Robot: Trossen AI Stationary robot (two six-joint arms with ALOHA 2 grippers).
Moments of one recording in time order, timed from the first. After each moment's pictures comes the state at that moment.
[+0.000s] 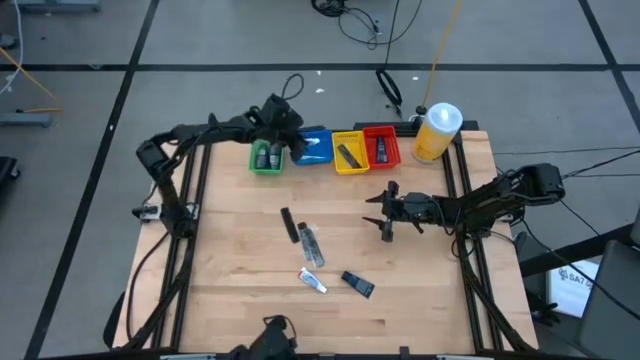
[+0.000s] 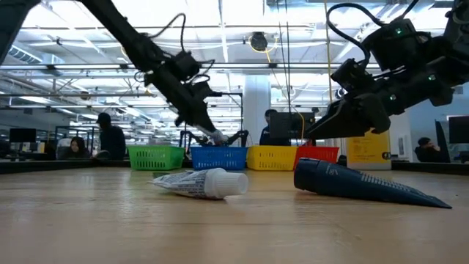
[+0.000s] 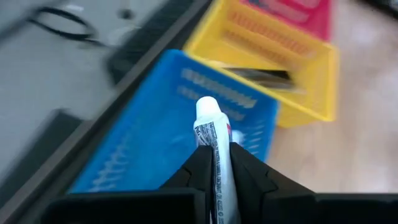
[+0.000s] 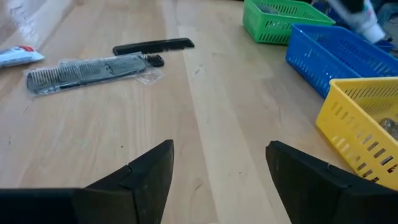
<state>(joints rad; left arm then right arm) 0.73 1.81 1.17 -0.13 0.36 0.04 -0.05 1.40 0.20 0.82 0.16 -0.09</state>
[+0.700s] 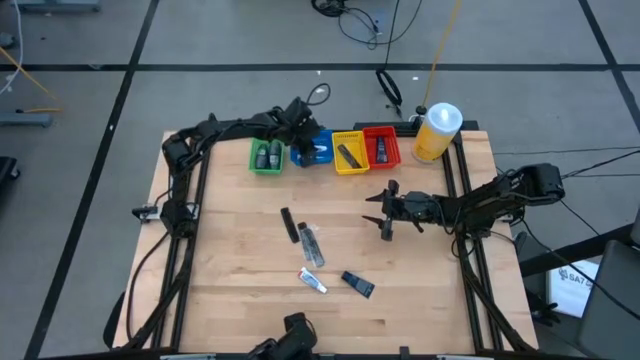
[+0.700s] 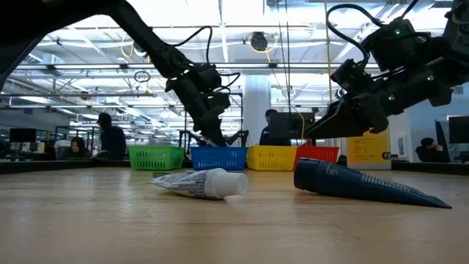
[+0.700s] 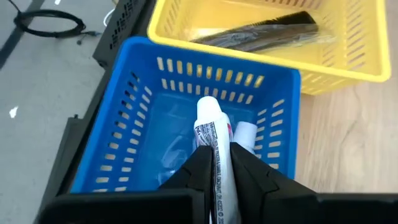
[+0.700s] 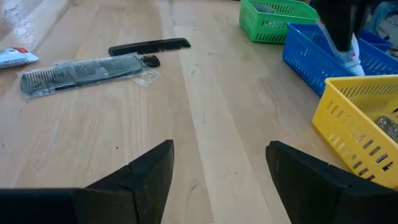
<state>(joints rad) 0.66 2.01 1.41 -0.34 0.25 0.31 -0.06 1.40 0.20 0.82 0.16 -0.09</state>
